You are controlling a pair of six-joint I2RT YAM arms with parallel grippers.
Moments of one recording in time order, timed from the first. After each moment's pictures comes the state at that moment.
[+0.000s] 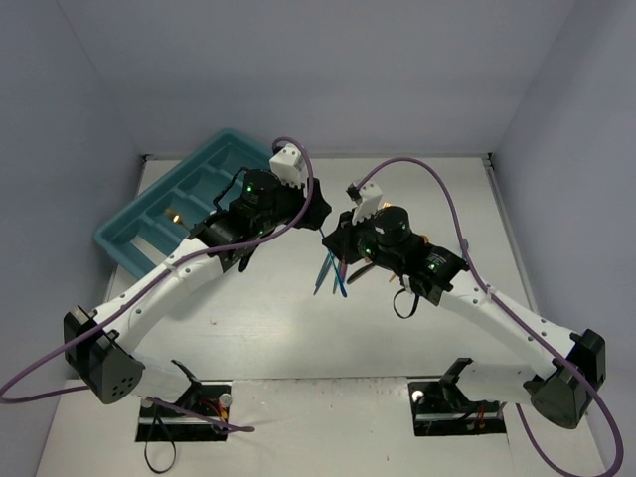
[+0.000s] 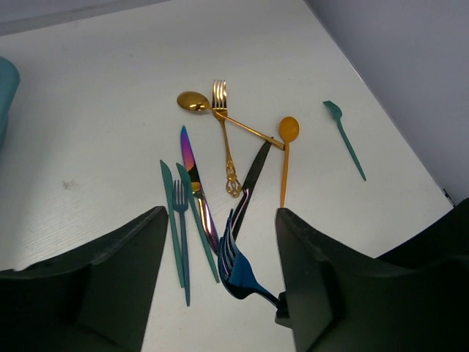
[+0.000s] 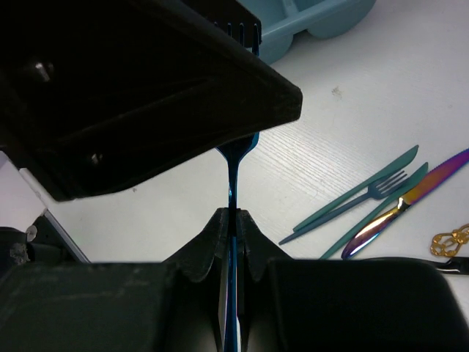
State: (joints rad) left arm -0.70 1.38 1.35 -0.29 0.02 -0.34; right arm 0.78 1.18 1.01 -0.19 -0.05 0.35
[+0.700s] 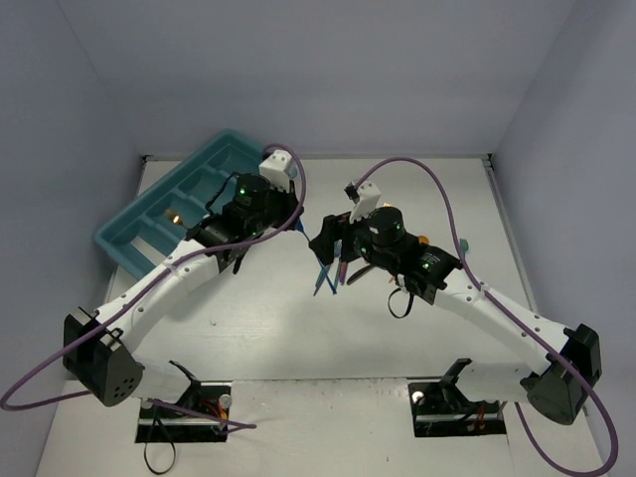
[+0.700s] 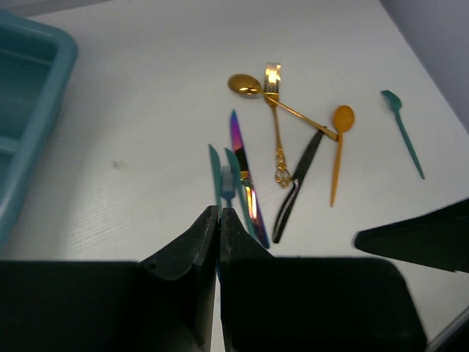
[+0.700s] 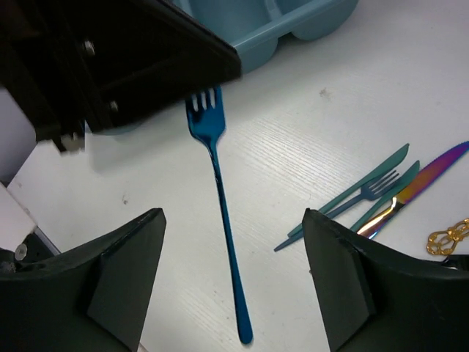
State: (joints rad) left arm -0.64 1.37 1.27 -0.27 -0.01 -0.29; right arm 0.78 1.21 1.02 -0.17 0.01 0.37
